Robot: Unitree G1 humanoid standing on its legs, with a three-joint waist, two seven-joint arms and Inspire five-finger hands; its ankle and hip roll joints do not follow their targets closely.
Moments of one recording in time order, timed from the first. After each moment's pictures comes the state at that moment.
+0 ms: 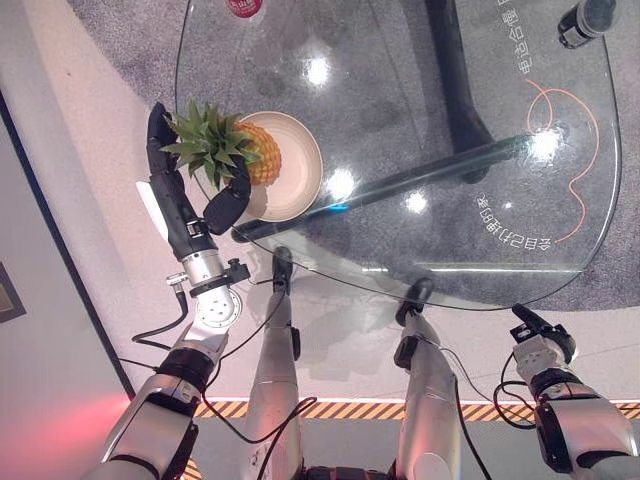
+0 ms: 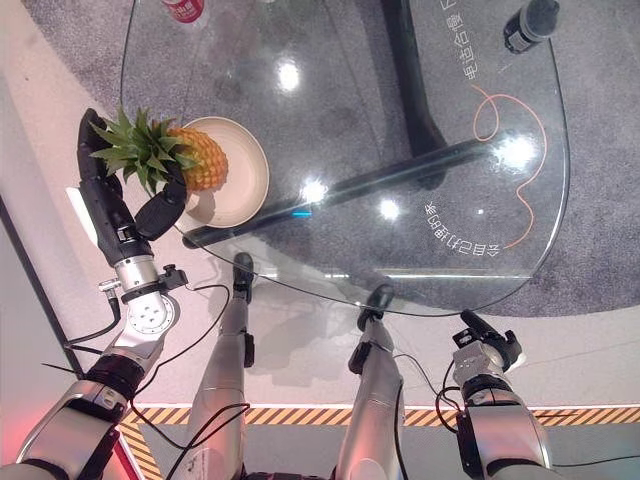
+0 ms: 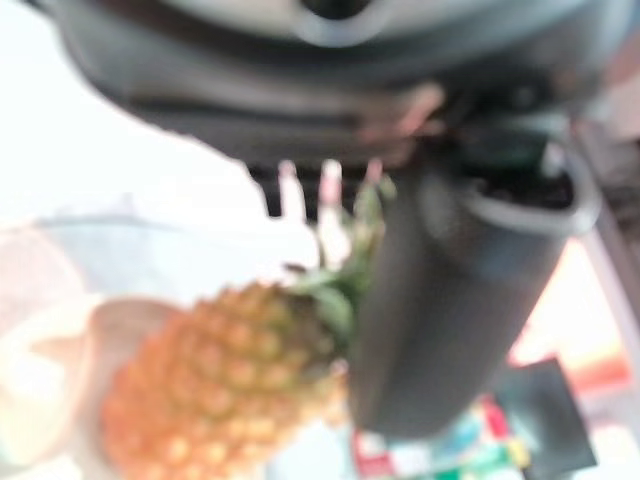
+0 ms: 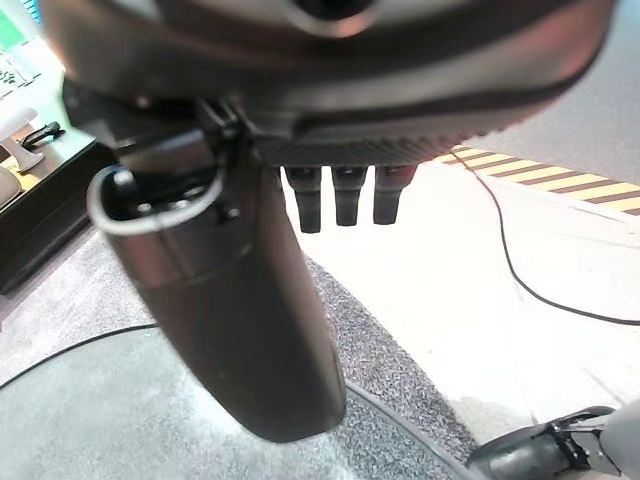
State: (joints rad) left arm -0.55 0.43 -0.30 0.69 -0.13 -0.81 0.81; right arm -0.58 -0.50 0.00 1.29 1.10 -0.12 -0.48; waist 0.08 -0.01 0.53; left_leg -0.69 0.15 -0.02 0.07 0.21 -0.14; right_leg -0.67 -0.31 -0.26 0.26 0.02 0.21
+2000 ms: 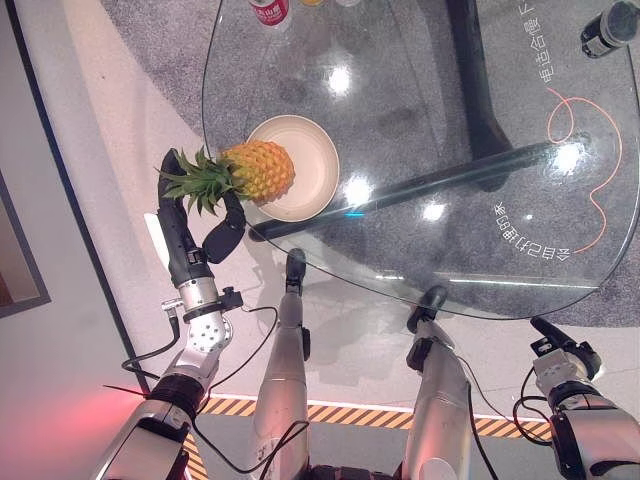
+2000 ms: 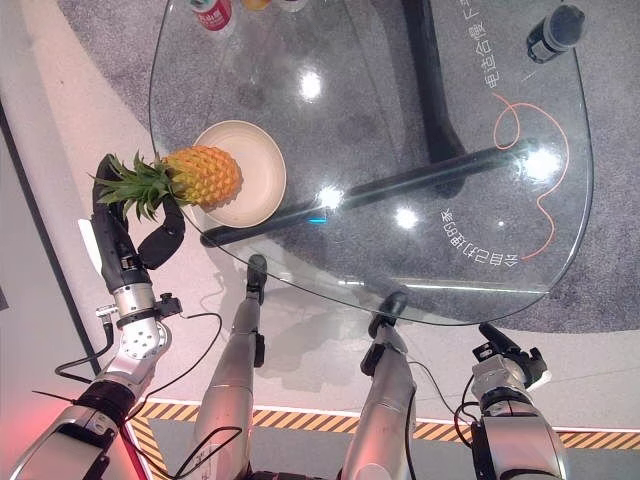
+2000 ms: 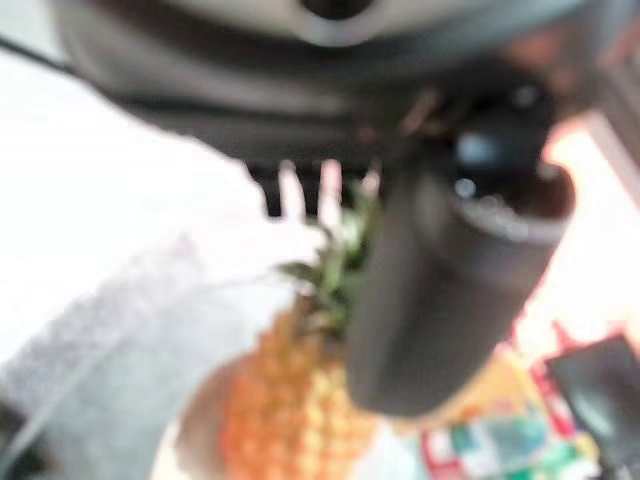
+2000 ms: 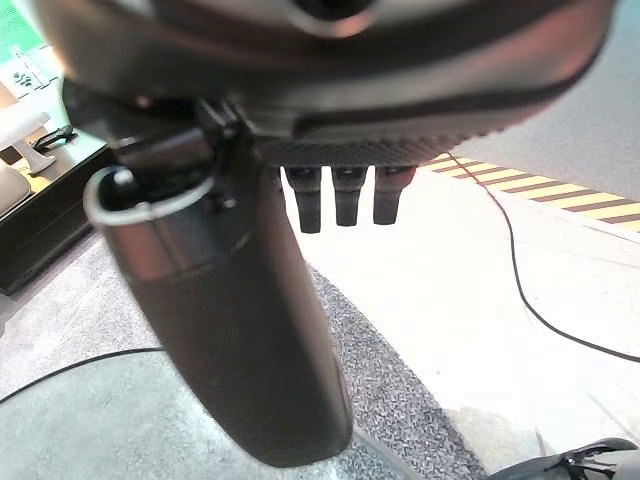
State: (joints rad) left arm -0.42 0.45 -0.31 0.68 -0.14 -0.79 0.73; right arm -0.53 -0.56 -0.03 1.31 1.10 -0.12 -0.47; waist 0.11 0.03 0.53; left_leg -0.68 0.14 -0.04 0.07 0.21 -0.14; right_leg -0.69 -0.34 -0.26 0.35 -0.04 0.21
